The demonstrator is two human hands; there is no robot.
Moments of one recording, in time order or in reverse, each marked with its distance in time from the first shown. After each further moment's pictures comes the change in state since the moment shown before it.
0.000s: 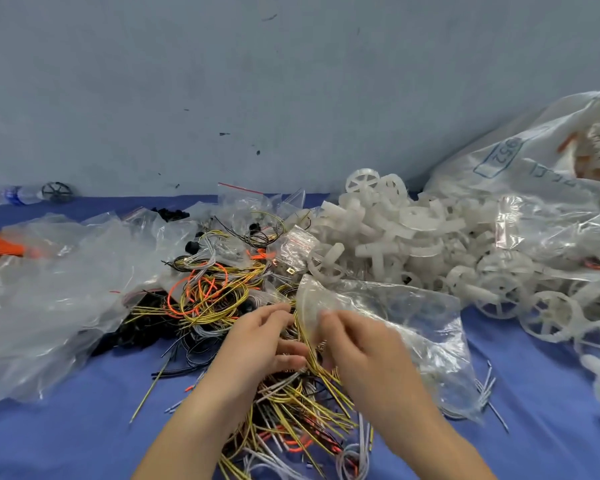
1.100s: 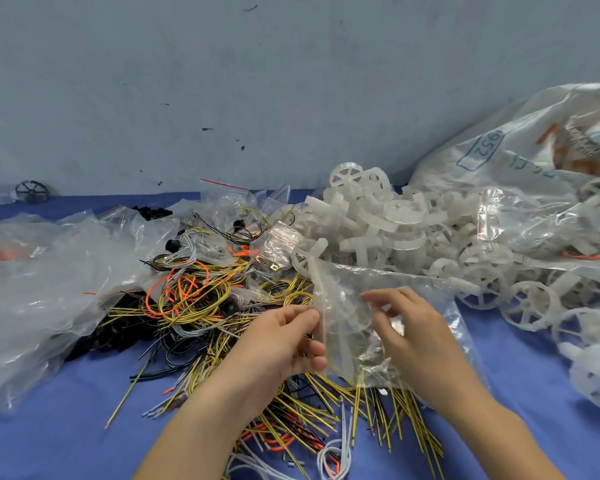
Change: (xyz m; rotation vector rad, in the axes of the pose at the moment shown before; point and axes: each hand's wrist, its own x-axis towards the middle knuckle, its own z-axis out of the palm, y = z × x) left_hand 0.003 -0.007 0.031 -0.085 -0.233 -0.089; right_hand 0.017 0.069 -0.055 -0.316 0.180 -0.130
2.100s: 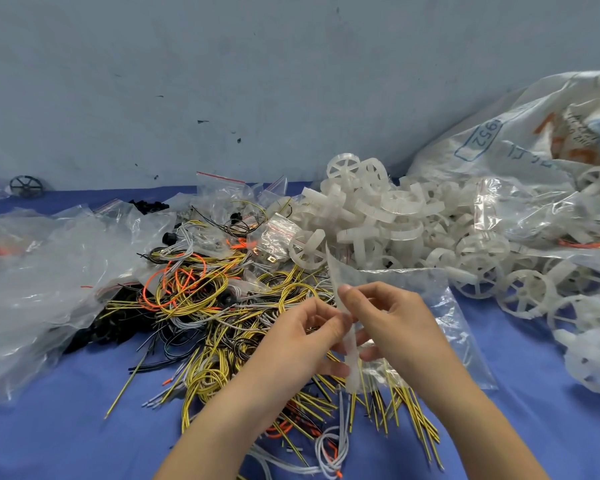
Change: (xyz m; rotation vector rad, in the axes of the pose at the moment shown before) left_hand -0.017 -0.009 0.020 0.197 -0.119 0.159; right_hand 0.000 -0.043 0.000 0.591 -0.113 0.416
